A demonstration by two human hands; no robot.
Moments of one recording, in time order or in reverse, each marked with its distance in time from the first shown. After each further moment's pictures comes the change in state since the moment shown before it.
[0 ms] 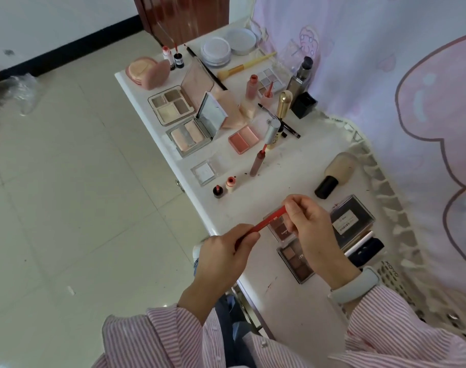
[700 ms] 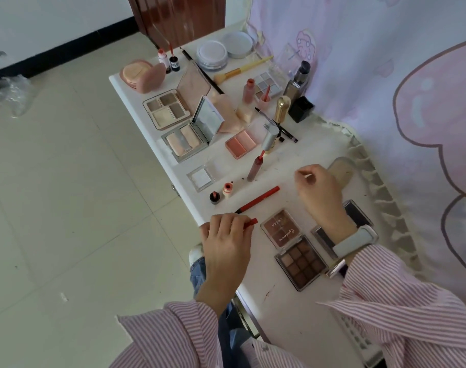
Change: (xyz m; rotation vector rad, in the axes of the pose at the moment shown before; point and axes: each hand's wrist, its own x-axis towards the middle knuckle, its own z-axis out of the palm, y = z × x) left_hand 0.024 -0.009 0.033 0.403 0.335 0.119; right_hand 0.068 -0.013 -0.021 -0.483 0.181 -0.110
